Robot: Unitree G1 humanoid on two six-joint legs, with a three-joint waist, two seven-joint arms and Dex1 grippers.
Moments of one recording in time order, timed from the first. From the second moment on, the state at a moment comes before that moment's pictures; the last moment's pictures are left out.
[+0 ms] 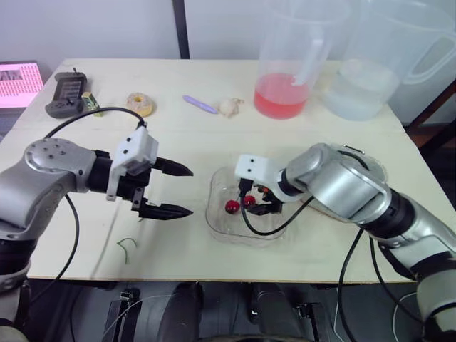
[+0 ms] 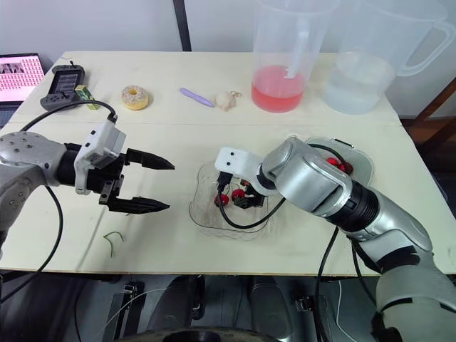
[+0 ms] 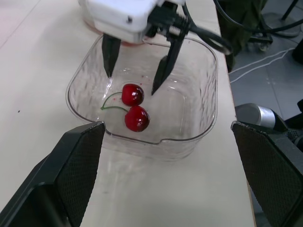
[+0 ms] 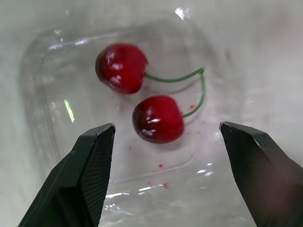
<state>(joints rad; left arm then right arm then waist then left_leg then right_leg) -0.52 1.00 -0.02 -0.36 -0.66 0.71 -1.29 -0.98 -0.66 0.70 -0.41 0.18 1.48 0.89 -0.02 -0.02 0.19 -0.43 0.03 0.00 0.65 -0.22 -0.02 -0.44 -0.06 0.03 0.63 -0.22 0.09</state>
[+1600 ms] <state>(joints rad) -0.77 0.75 0.04 -0.11 -0.68 0.71 -1.10 -0.86 -0.70 0.28 -0.48 0.21 0.87 0.72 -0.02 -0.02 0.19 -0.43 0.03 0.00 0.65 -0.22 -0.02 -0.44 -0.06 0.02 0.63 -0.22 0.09</state>
